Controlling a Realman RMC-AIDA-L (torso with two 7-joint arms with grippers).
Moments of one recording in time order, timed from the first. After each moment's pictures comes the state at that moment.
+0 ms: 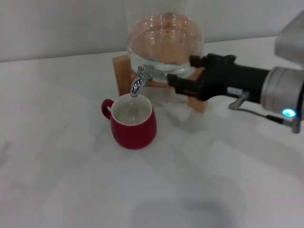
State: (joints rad) left arm -0.26 -2.08 0.11 0.47 -1.54 -1.85 2.02; right arm -0.03 2.01 -1.72 -1.74 1.25 0.67 -0.92
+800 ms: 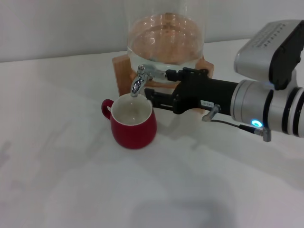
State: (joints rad) left arm -0.26 -2.08 0.11 0.48 -1.54 -1.85 2.01; right arm 0.05 2.01 -1.84 -1.63 1.26 0.56 -0.93
